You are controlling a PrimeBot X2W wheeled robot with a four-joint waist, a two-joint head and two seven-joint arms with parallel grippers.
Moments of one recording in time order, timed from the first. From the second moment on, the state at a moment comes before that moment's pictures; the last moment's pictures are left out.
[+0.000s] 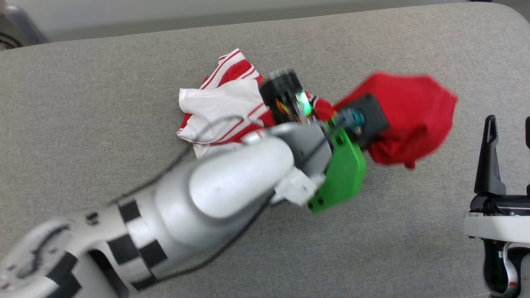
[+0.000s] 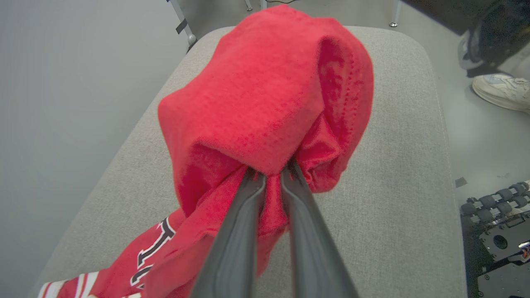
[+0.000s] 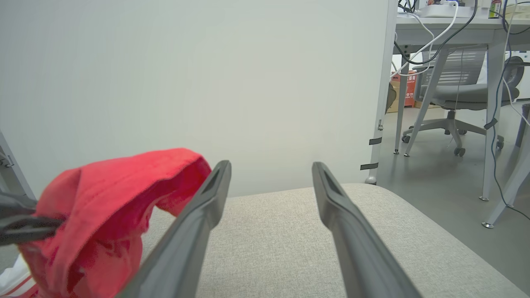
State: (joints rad) left arm -1.15 0.24 -1.24 0.25 -0.75 -0.13 0.27; right arm -0.08 -0.05 -0.14 -0.21 0.21 0.13 -0.25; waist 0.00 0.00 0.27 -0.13
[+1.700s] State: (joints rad) left arm -0.39 0.31 -0.56 0.19 -0.36 0.26 -0.26; right arm 0.04 -0.05 -0.14 -0.17 0.18 0.13 -0.25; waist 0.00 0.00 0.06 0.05
